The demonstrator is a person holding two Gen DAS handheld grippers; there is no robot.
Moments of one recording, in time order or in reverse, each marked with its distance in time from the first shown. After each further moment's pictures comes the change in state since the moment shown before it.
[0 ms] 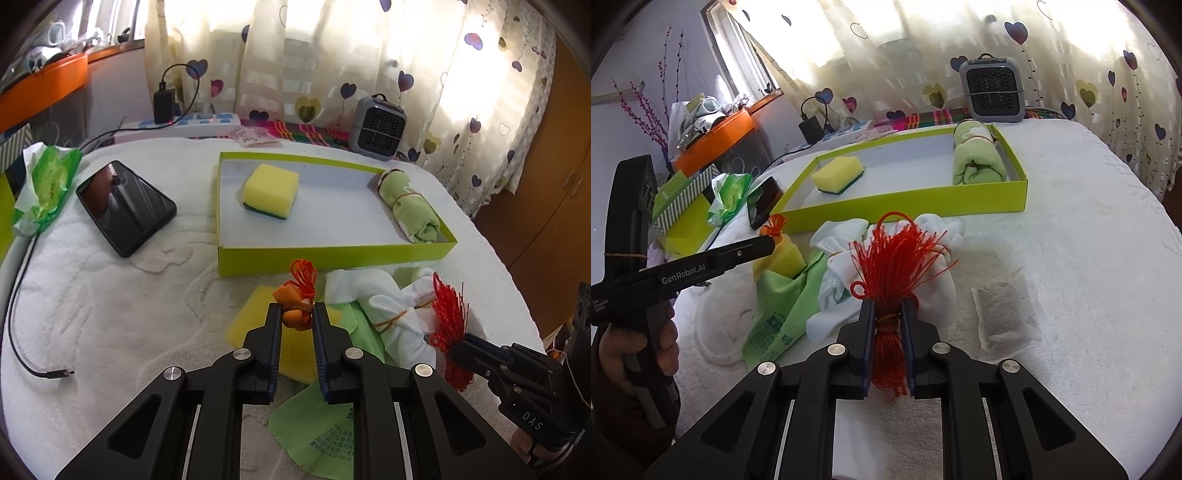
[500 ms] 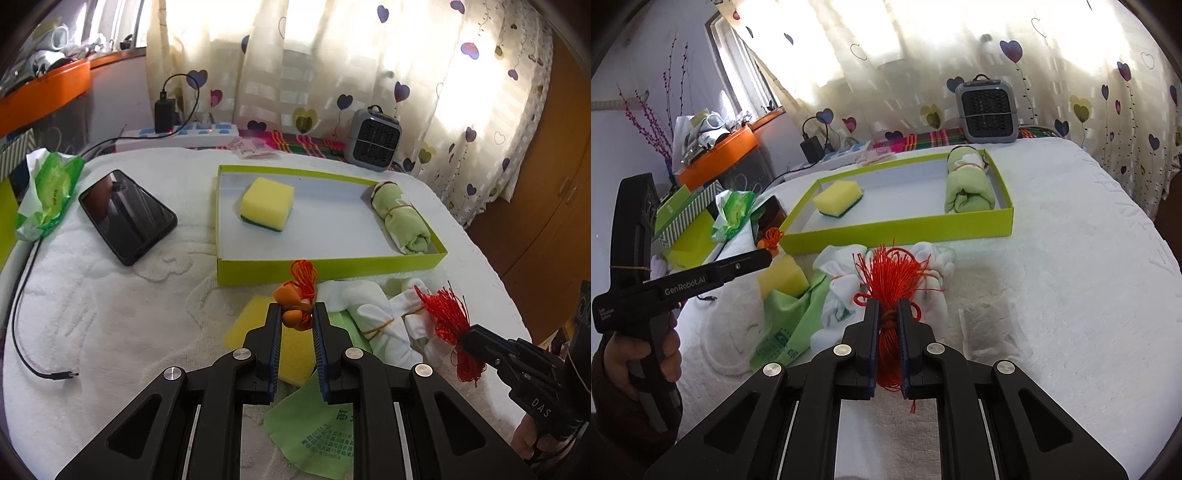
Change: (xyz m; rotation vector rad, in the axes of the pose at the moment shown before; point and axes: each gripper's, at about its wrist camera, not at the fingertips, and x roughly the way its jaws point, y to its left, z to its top) left arm -0.011 -0.003 0.002 -0.011 -0.029 -0.013; right arm -0.018 -0.003 0.009 0.000 -0.064 -0.006
